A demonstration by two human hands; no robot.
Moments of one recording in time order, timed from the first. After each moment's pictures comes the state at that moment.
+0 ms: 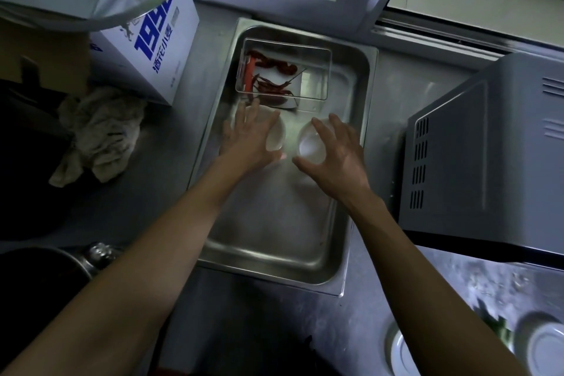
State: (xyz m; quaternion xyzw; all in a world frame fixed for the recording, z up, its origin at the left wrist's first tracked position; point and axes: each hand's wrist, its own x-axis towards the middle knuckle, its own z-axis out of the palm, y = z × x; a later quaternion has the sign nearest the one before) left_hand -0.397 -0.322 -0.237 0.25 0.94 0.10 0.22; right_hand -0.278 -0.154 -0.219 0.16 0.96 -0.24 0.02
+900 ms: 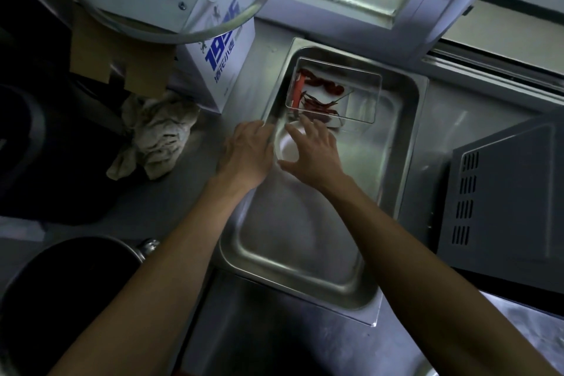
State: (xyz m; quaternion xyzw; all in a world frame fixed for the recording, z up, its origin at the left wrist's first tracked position) left_hand -0.398 -0.399 -0.200 0.19 0.96 0.18 0.10; right_hand -0.374 -0.238 -0.252 0.02 0.98 -0.17 0.10
